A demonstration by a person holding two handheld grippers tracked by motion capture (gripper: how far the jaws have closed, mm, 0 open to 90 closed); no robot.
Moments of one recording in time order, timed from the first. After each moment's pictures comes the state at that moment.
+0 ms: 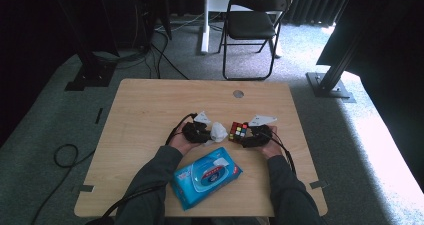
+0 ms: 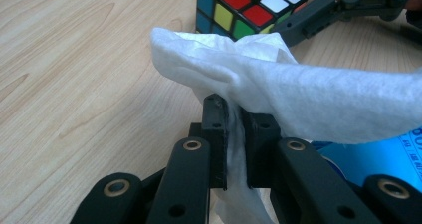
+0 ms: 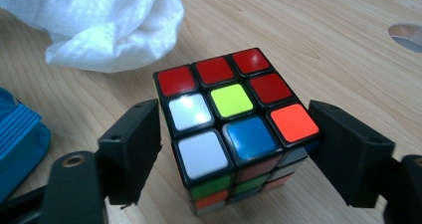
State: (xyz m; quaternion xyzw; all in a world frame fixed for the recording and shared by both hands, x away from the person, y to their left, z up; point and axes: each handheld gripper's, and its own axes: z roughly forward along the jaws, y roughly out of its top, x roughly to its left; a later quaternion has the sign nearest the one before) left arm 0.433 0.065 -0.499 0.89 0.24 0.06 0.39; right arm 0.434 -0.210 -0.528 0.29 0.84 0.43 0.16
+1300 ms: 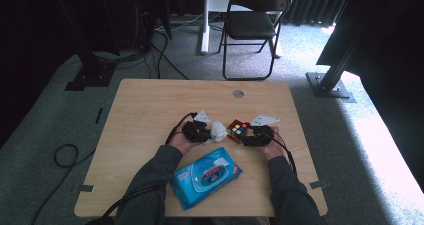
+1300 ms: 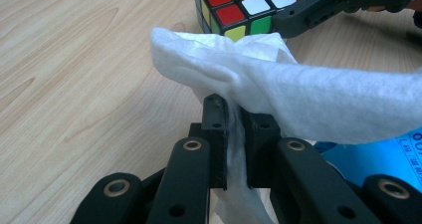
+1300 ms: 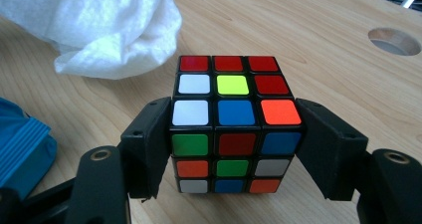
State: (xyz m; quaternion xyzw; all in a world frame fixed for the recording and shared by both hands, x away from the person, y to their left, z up) left arm 0.434 0.065 -0.497 0.89 0.24 0.06 0.39; right arm 0.426 -0.211 -0.521 0.31 0.82 0.44 0.17
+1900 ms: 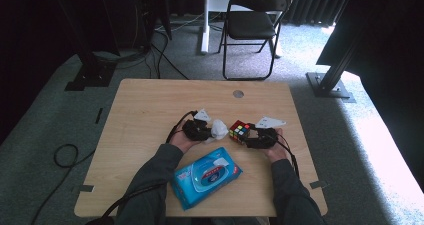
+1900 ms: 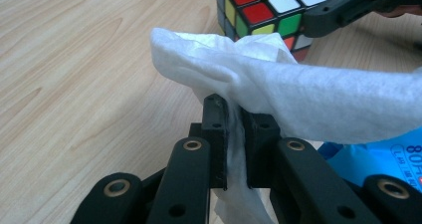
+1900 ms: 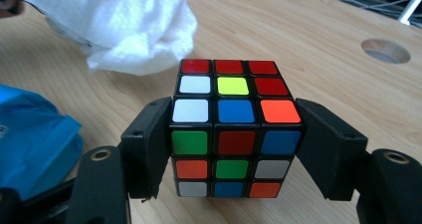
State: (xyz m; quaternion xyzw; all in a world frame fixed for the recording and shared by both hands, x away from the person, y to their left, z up) left arm 0.436 0.064 -0.491 0.88 0.24 0.07 0.40; right arm 0.413 -0.222 -0.514 0.31 0.81 0.46 0.17
